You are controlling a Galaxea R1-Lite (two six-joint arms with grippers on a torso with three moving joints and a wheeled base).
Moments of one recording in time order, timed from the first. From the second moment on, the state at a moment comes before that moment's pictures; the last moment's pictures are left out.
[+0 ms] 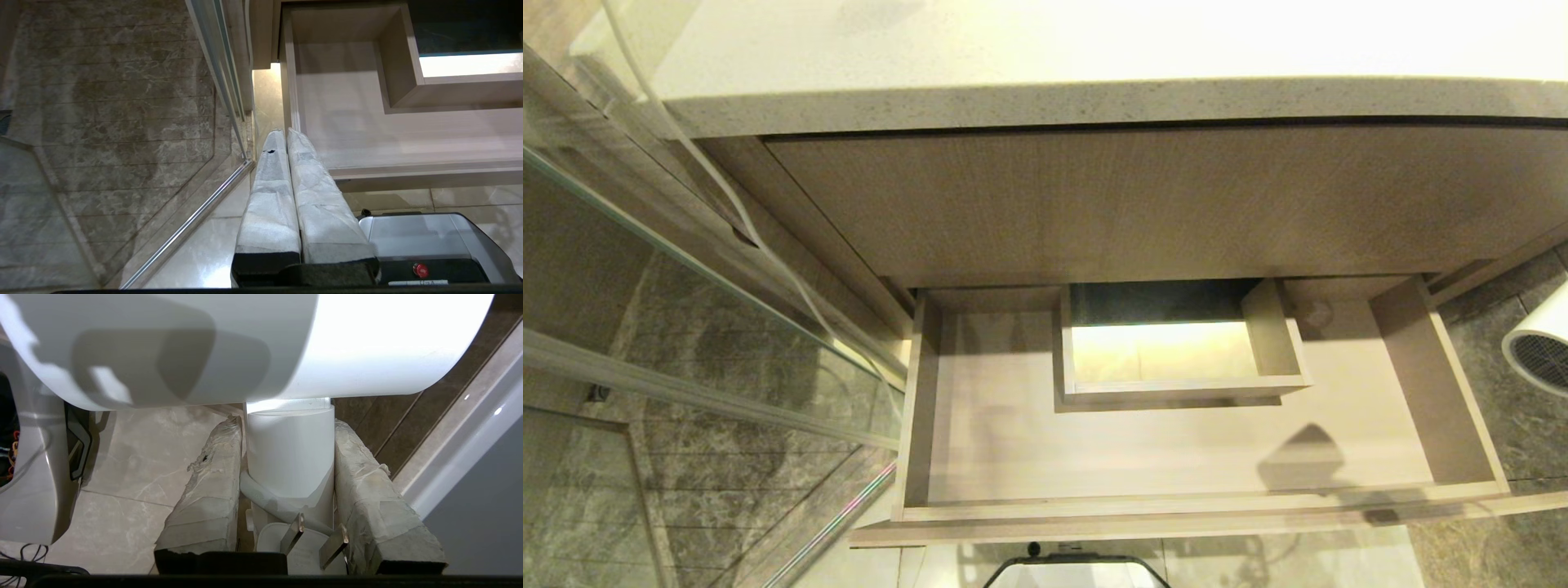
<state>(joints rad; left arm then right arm) 0.00 0.00 0.00 -0.02 0.00 0.00 -0.62 1.21 -1.15 0.60 0.33 -0.94</state>
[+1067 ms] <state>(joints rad) 0.00 0.00 0.00 -0.01 0.00 0.00 -0.62 1.21 -1.16 0.56 0.33 -0.88</state>
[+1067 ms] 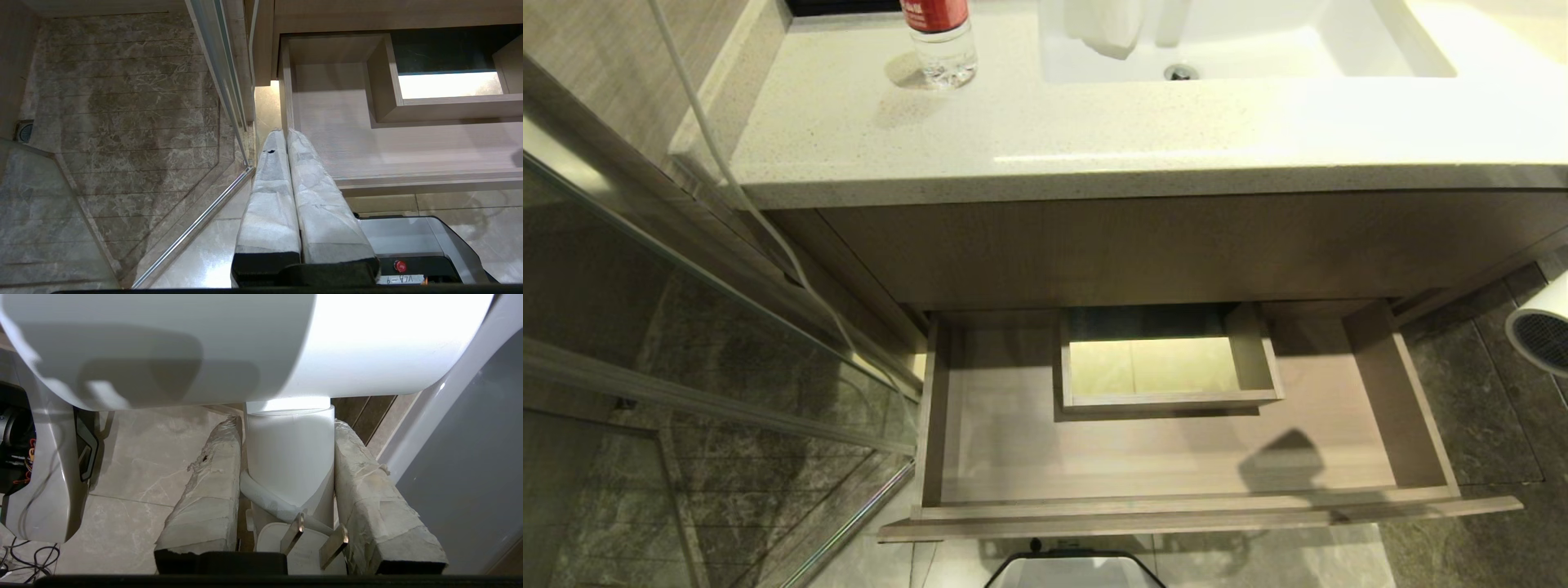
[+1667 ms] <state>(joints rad) 0.00 0.00 0.00 -0.01 0.00 0.00 -0.62 1.20 -1.16 0.56 0.37 -0.88</state>
